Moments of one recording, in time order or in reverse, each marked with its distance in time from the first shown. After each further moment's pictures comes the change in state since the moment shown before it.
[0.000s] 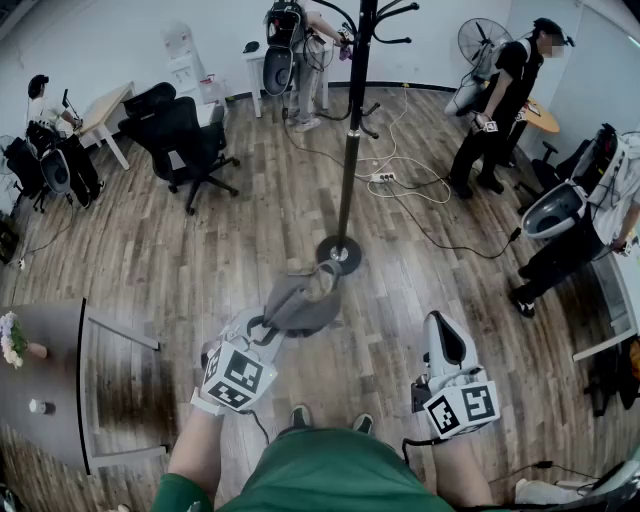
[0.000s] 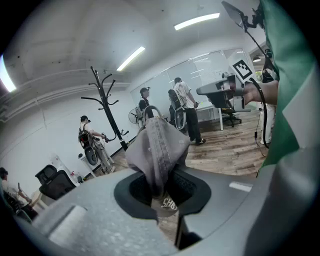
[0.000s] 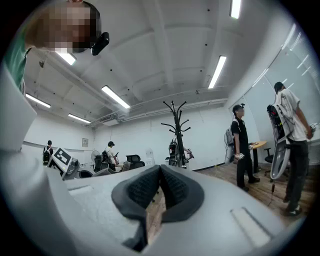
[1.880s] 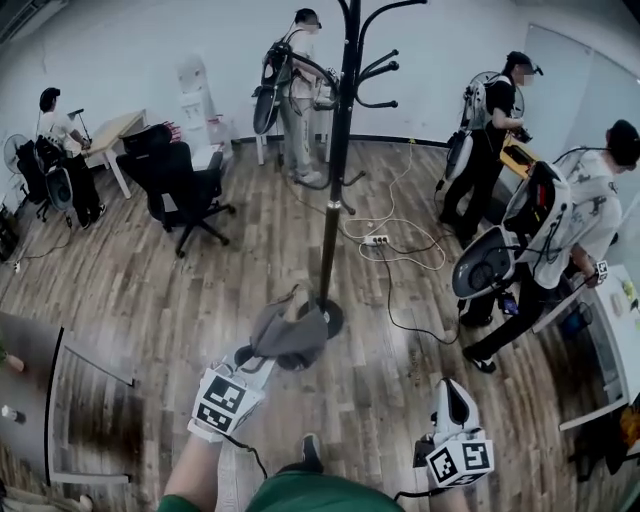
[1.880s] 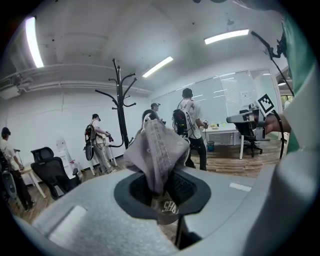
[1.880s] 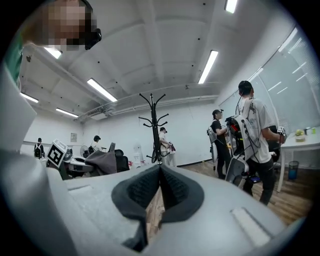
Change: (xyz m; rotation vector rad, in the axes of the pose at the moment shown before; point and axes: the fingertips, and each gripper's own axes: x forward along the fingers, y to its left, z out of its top) left arm 0.144 0.057 0.091 -0.278 -0.148 0.124; right arm 0.039 -0.204 -0.002 0.010 0.078 -0.106
